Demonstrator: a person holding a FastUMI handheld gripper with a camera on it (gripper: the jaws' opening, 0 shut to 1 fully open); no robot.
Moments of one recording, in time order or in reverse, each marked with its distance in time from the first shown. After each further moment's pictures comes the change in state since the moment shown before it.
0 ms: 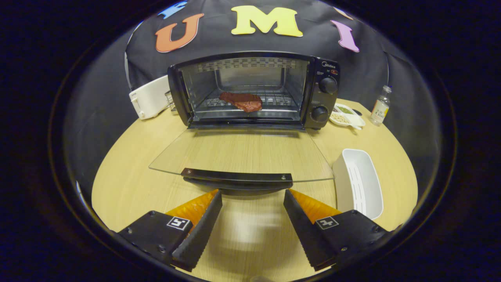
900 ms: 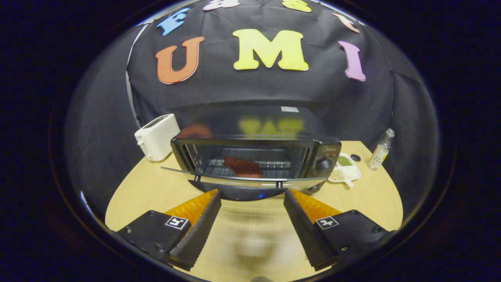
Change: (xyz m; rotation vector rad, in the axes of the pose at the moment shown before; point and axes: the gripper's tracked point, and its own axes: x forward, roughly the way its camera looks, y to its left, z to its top) arm -0.035 0.009 0.166 -0.032 -0.208 0.010
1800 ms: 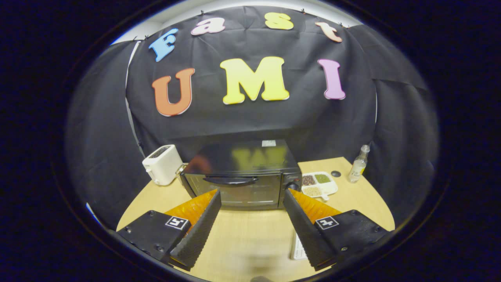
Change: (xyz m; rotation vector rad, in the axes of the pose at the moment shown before) arm -0.135 -0.050 0.067 0.064 -0.210 -0.033
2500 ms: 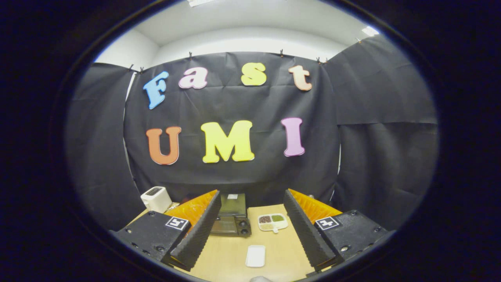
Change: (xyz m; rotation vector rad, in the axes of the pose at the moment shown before) arm -0.183 -0.107 0.135 -0.009 -0.318 -0.108
